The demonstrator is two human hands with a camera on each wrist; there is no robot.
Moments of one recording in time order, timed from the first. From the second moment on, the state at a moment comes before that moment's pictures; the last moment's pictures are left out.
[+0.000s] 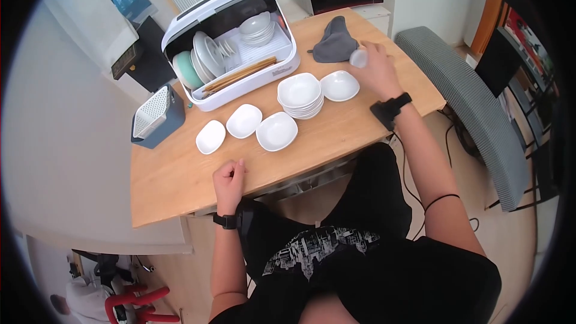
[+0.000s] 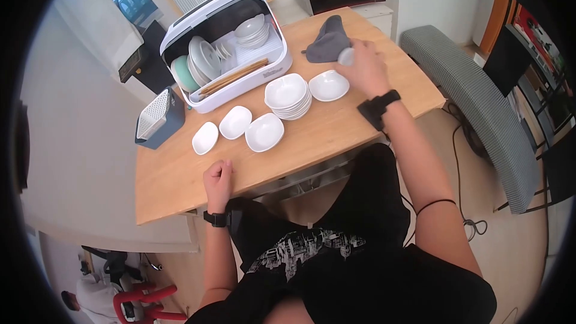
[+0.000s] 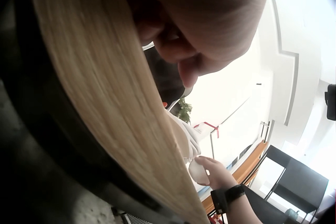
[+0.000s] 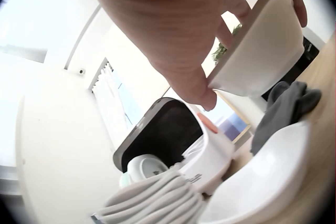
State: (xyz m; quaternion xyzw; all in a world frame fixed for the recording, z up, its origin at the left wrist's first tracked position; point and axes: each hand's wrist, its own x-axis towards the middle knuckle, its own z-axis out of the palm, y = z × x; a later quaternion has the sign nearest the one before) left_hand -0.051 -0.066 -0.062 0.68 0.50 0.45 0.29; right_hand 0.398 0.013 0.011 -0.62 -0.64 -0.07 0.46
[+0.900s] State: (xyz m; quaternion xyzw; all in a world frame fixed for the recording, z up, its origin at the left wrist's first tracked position) left_hand 0.117 0.059 0.040 0.88 0.41 0.19 0.16; right_hand 0.417 -0.074 -0.067 -0.62 -0.60 -0.14 0.48
